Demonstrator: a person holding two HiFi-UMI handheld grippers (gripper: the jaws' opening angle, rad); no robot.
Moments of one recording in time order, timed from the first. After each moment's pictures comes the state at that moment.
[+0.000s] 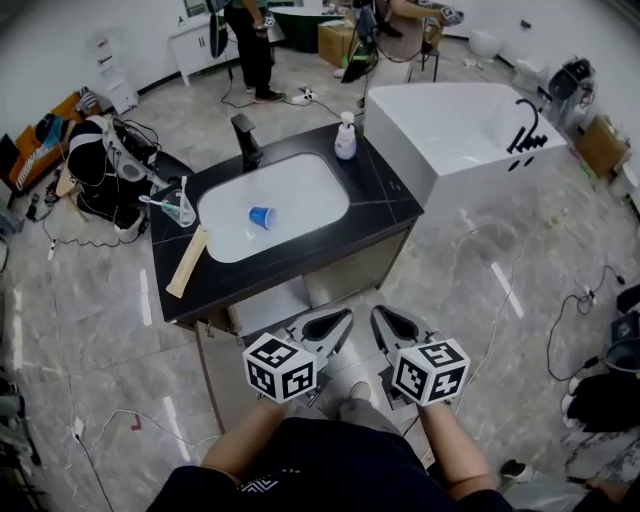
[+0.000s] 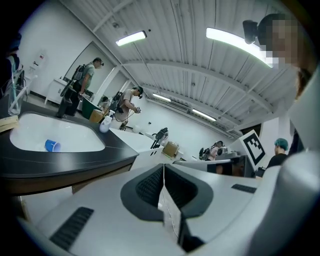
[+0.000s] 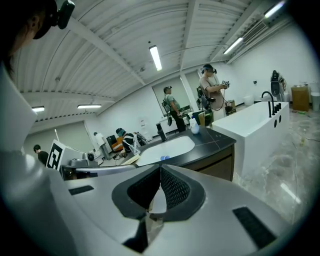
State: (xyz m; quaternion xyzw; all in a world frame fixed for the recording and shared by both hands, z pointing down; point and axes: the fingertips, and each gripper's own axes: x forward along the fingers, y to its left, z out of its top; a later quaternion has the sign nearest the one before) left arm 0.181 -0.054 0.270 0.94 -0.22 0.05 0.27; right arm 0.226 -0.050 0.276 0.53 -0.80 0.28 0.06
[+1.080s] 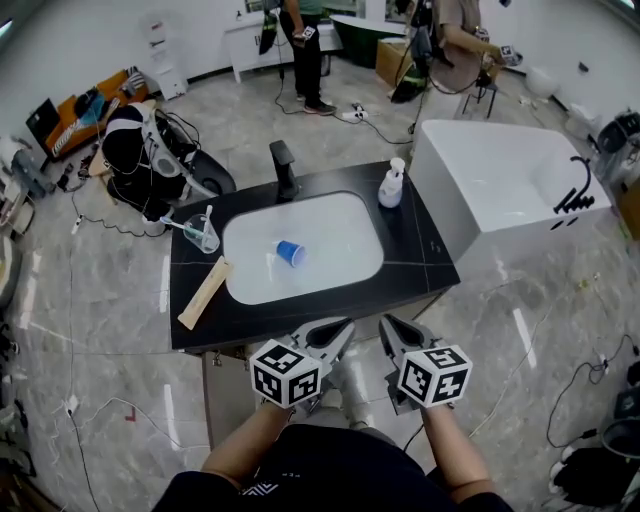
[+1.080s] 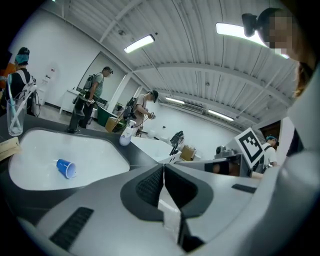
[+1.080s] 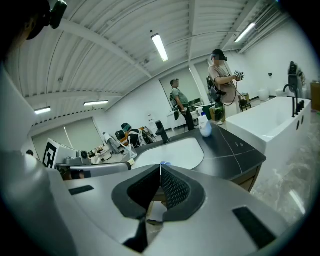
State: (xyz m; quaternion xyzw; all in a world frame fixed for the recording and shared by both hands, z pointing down) left arm 0.173 -0.199 0.279 0.92 -0.31 0.05 0.26; right arm 0.231 -0.206 0.294 0.47 -0.83 0.29 0.09
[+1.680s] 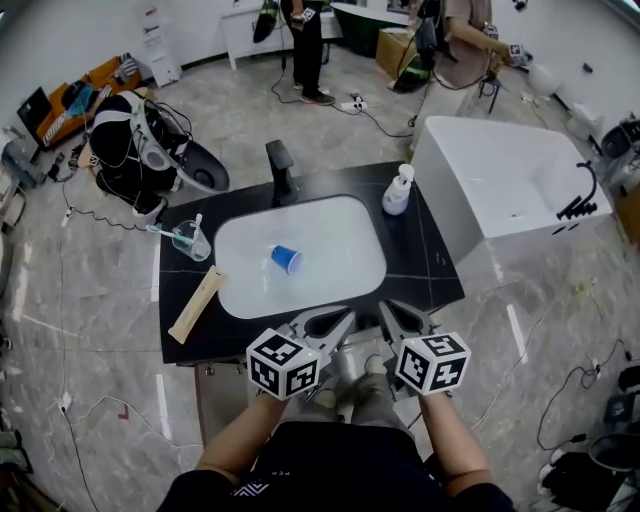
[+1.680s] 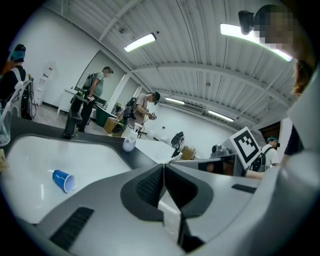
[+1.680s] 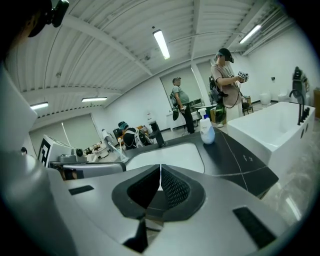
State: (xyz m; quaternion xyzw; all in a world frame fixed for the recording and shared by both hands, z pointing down) left arm 0.167 -0.267 0.282 0.92 -0.30 0.05 0.25; right arm 0.225 -0.285 0.301 0.48 -0.83 0.27 0.10
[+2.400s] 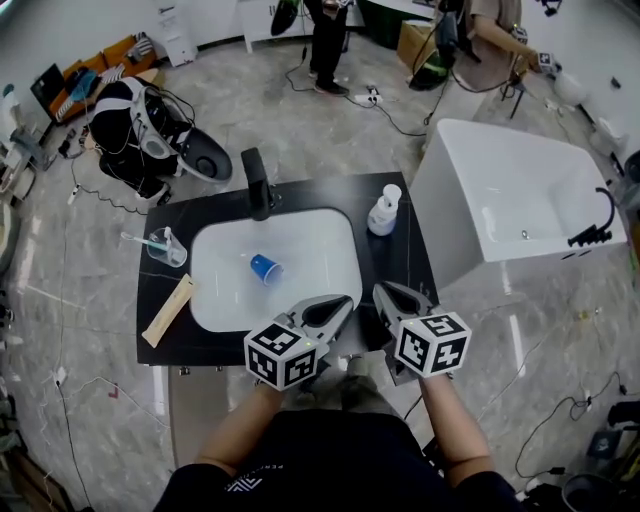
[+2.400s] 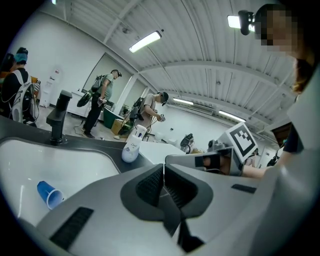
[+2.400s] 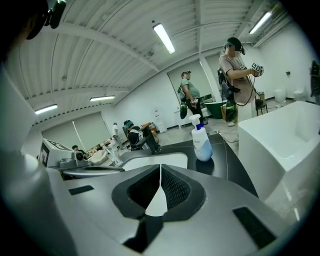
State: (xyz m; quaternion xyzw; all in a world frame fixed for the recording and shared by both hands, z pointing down) left arm 0.240 -0.368 0.286 0.90 -0.35 0.05 0.26; right arm 0.287 -0.401 0.300 0.41 -0.86 0.28 0.12
